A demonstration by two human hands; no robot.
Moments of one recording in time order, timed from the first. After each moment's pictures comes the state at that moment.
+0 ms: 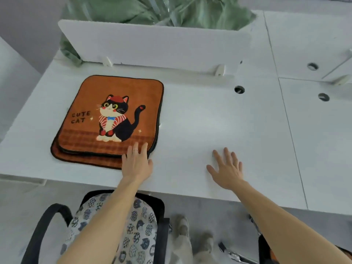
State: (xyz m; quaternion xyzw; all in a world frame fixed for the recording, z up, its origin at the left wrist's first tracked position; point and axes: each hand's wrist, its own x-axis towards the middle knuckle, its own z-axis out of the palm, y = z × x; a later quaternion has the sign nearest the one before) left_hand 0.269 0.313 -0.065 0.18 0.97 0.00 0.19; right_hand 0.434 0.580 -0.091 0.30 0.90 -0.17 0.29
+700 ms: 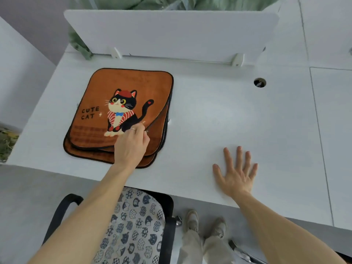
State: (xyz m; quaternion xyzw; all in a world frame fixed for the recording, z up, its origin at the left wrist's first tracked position) left_hand 0.218 0.312 -0.026 0.27 0.96 0.03 -0.06; right_hand 0.434 0.574 -0.130 0.33 0.91 -0.14 0.22
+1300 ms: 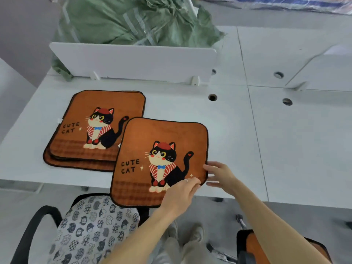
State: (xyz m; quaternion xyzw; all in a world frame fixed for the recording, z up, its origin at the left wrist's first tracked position) left_hand 0.456 0.442 -0.017 0.39 0.85 0.28 0.23; right_hand 0.497 0.641 -0.024 0.46 0.59 -0.64 0.16
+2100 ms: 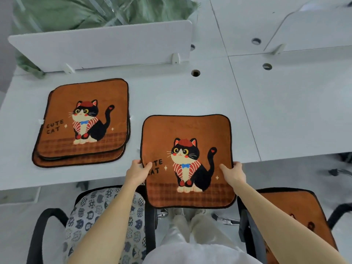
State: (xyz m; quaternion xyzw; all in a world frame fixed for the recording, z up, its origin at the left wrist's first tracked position) left_hand 0.375 0.348 -0.053 -0.02 0.89 0.22 0.41; right_hand 0.601 0.593 -0.051 0.65 0.59 -0.48 0.08
